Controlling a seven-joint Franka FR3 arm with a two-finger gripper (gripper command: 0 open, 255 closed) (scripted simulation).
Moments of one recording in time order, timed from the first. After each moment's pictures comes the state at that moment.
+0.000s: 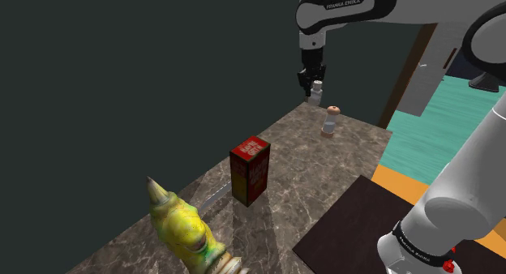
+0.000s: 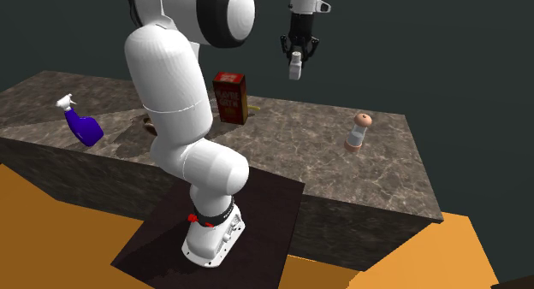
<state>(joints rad) -0.06 0.01 -0.12 -1.77 -0.06 1.59 -0.11</state>
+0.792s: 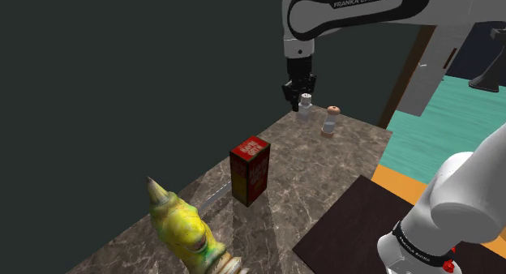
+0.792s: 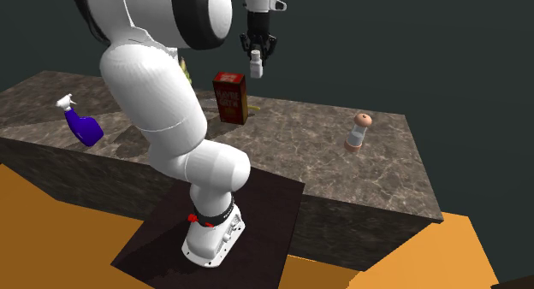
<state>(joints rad) 0.06 -0.16 0.02 -1.95 -0.01 1.60 0.13</state>
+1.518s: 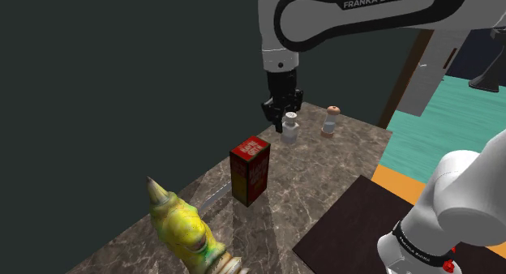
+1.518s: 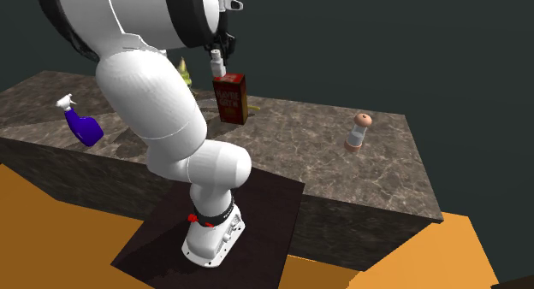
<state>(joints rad) 0.17 -0.22 0.17 -2.01 0.08 1.60 0.38</state>
